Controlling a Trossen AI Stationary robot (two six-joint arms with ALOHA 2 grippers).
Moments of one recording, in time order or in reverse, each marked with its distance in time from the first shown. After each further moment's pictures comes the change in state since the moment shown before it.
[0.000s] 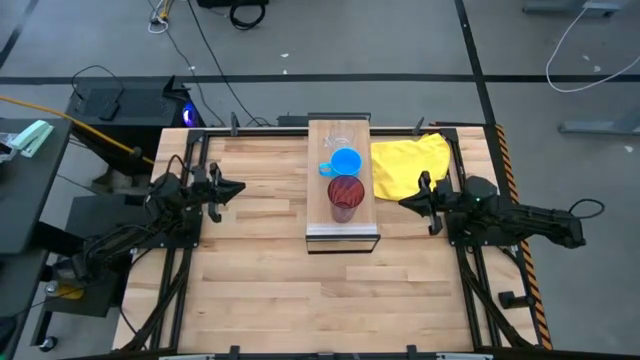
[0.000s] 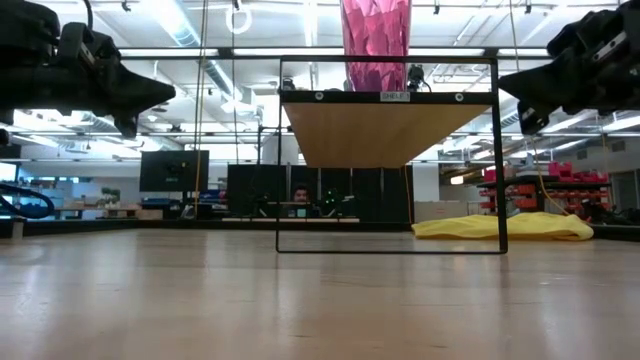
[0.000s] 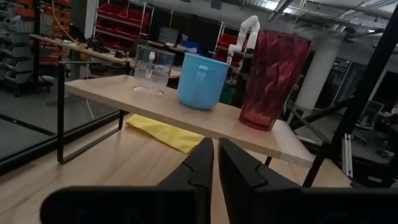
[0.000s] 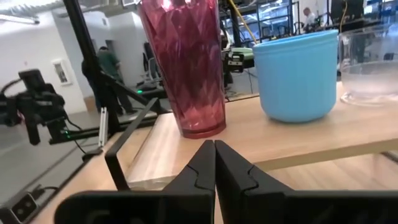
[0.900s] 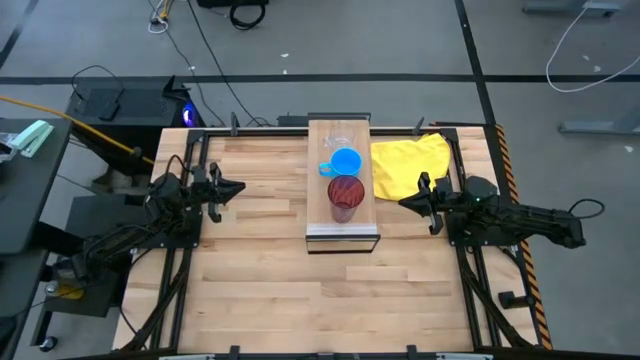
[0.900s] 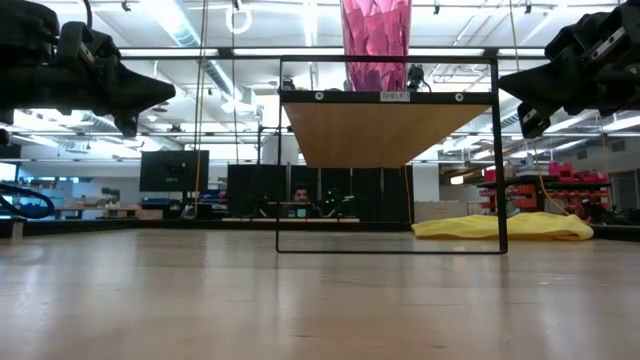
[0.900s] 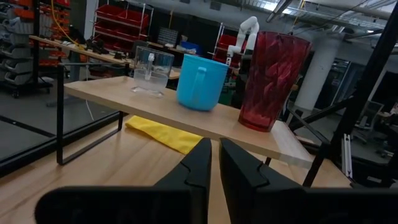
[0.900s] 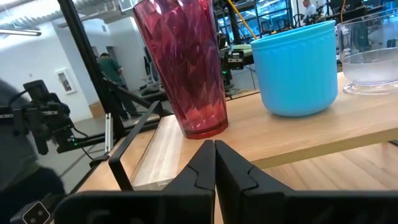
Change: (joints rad) left arm 0.000 0.000 0.000 0.006 0.001 0.000; right arm 0.000 0.000 0.000 -0.001 0.000 0.073
